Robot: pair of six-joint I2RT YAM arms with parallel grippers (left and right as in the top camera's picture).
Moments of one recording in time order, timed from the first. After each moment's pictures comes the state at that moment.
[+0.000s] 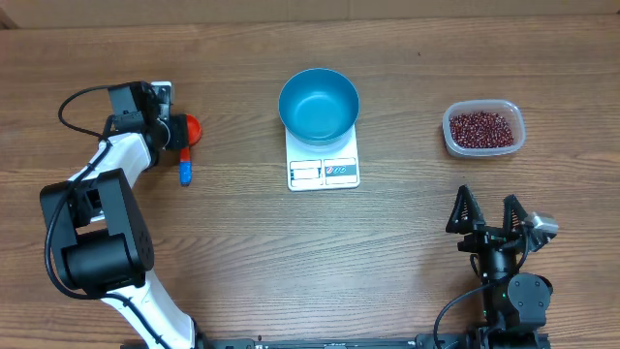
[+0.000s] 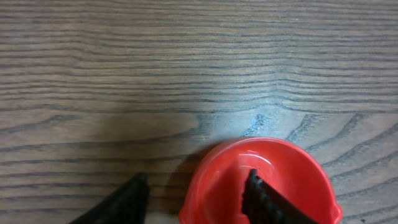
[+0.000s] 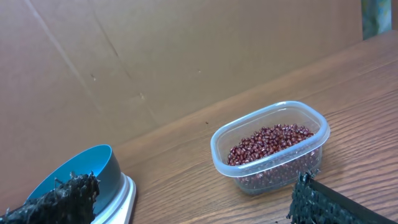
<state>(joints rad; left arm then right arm) 0.22 2.01 1.22 -0.18 0.15 0.16 -0.01 0.01 0.02 -0.03 0.04 0.42</state>
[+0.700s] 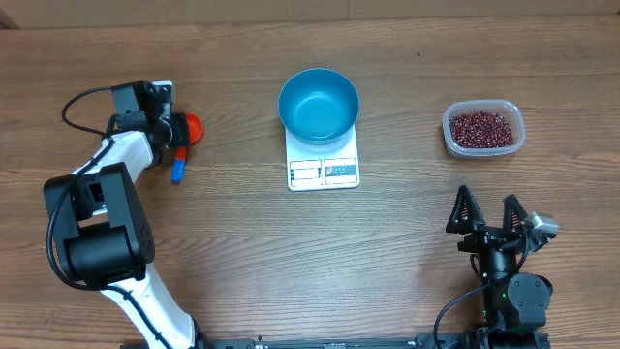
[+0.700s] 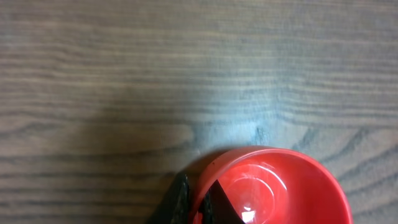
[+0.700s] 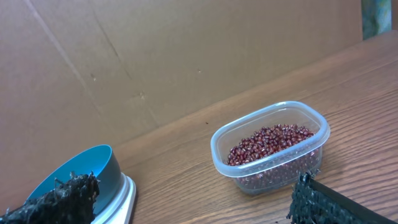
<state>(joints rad) 0.22 2.05 1.24 -0.15 0.16 0.12 -0.01 0.01 0.02 -0.03 0.04 0.42</state>
